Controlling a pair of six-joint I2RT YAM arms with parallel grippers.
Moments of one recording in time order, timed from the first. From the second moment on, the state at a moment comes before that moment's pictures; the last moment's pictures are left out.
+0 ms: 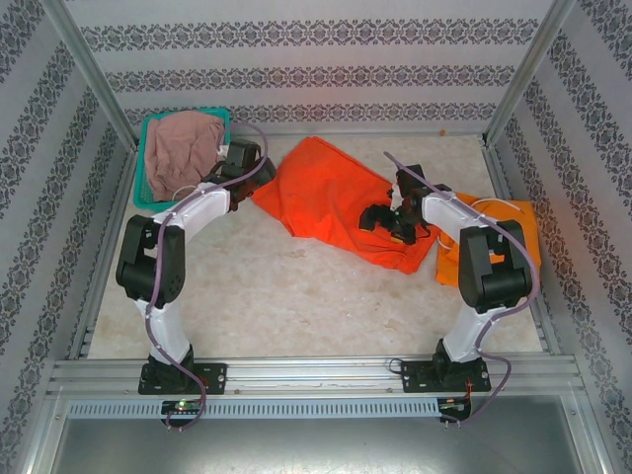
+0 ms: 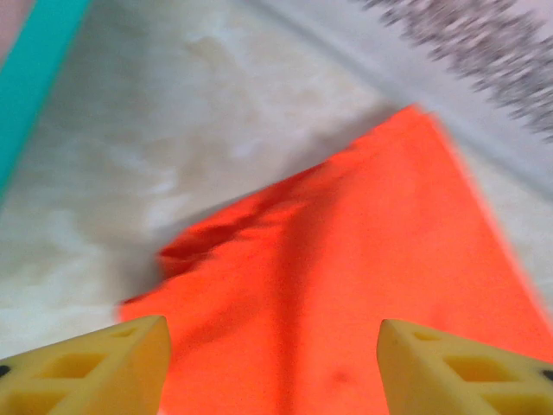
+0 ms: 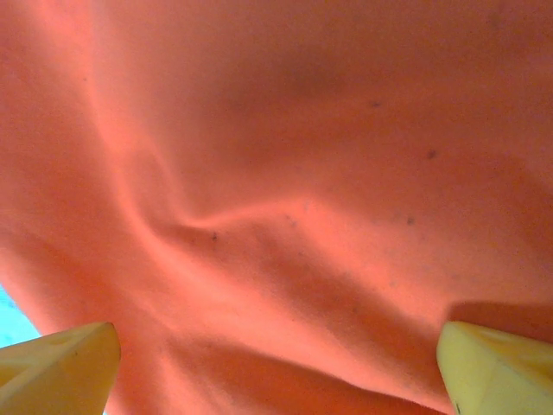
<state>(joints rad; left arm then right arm) -0.28 1.88 1.40 -0.19 -0.10 -0.73 0.17 1.77 1.18 -0.66 -0.37 0.42</state>
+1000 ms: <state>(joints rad) -0.53 1.85 0.94 0.13 -0.10 -0.84 0.06 1.97 1.37 -0.71 -0.31 0.38</state>
